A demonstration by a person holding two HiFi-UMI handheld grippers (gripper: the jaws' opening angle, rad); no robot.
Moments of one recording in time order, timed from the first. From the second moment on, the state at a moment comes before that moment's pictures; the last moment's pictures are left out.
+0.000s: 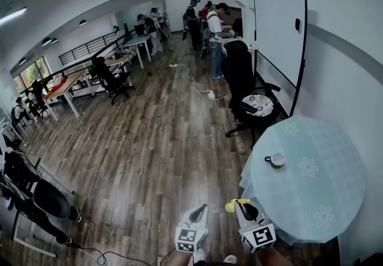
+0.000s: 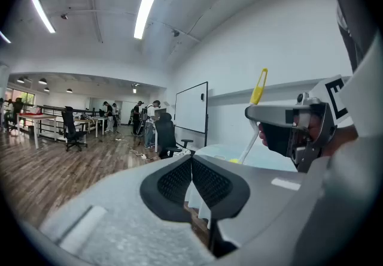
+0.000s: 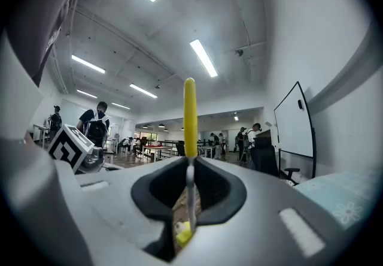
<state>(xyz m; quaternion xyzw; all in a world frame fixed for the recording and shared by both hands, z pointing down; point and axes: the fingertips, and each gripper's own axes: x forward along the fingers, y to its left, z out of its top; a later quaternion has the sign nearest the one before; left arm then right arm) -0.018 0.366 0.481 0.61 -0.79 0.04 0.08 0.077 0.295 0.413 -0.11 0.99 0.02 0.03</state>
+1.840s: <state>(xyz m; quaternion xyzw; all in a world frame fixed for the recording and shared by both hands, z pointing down) -0.133 0.309 0.522 0.66 -0.74 0.06 0.10 -0.040 0.245 0.431 -0.18 0.98 -0.01 0.03</state>
